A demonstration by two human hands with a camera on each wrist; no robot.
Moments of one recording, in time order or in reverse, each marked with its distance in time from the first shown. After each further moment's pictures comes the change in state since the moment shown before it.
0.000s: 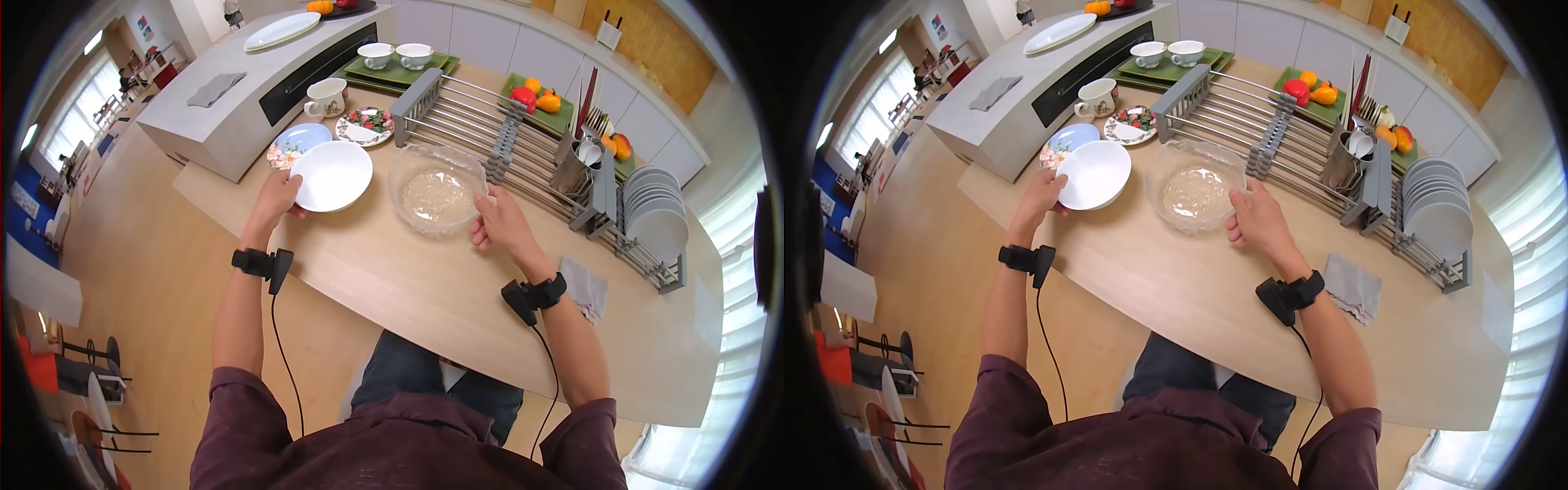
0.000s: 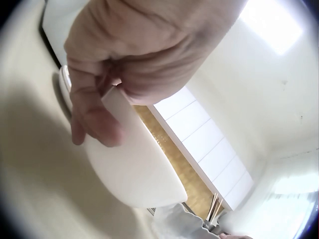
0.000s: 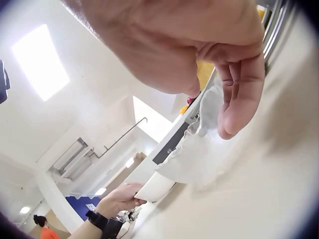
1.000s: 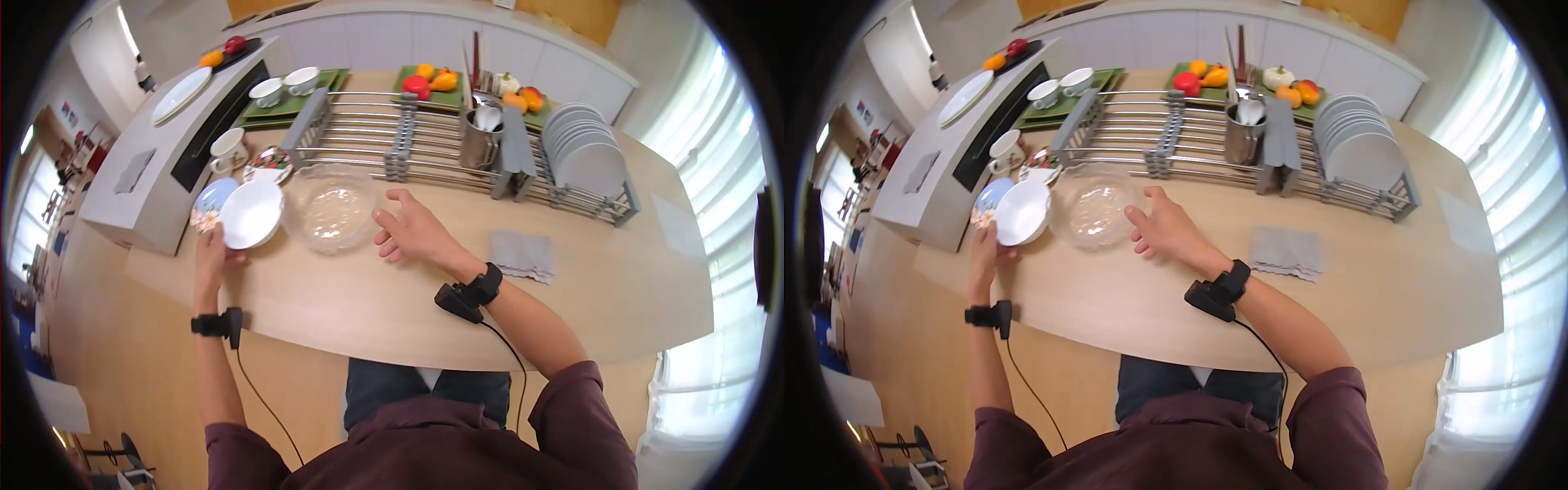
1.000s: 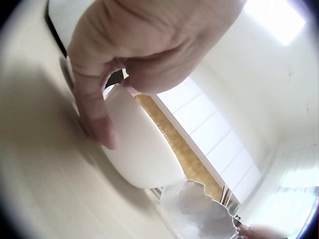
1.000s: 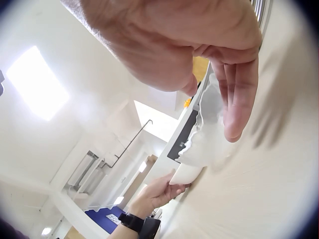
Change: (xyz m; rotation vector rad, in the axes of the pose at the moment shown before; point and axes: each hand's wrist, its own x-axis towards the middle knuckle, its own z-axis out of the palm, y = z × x) left_hand 0.018 -0.024 0.015 -0.212 0.053 0.032; right_hand -0.030 -0.012 -0.005 0.150 -0.045 0.046
